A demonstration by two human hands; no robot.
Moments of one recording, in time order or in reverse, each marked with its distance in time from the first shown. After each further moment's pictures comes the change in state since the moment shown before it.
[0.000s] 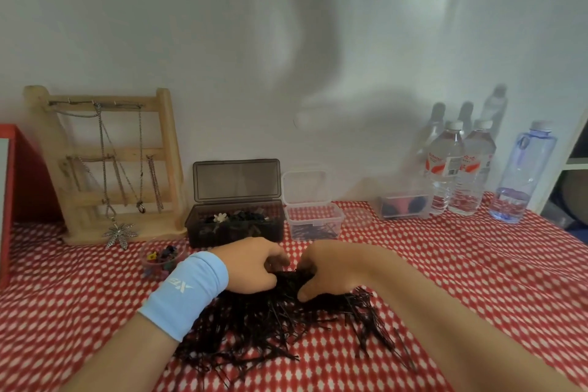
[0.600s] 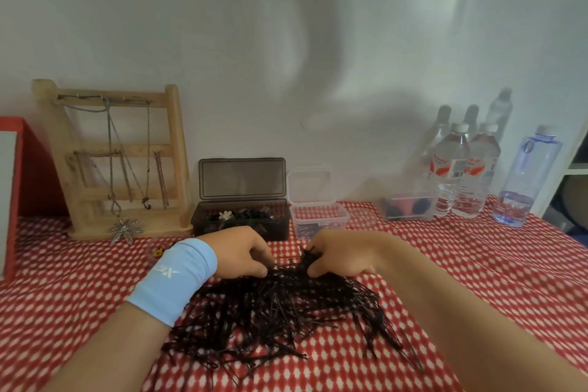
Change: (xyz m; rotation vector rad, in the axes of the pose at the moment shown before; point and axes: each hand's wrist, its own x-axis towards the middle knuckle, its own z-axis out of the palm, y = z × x) left_hand -0.011 -0.025 -0.018 0.008 0.007 -0.050; right_hand 0.007 0.004 -0.015 0.125 -0.017 0.035
